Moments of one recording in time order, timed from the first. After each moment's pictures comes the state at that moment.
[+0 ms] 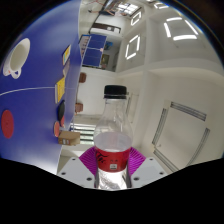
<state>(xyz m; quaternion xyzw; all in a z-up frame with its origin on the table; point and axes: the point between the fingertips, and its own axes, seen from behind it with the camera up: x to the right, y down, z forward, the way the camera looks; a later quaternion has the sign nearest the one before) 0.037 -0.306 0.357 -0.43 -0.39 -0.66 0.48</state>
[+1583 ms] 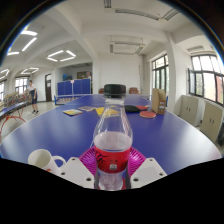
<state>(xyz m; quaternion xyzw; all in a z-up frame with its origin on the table) 0.014 -0.247 0.098 -0.80 -0.02 0.02 0.60</state>
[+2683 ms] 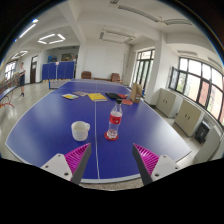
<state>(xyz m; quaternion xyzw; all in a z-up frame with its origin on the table) -0.045 -0.579 0.208 -0.85 0.02 -0.10 0.52</state>
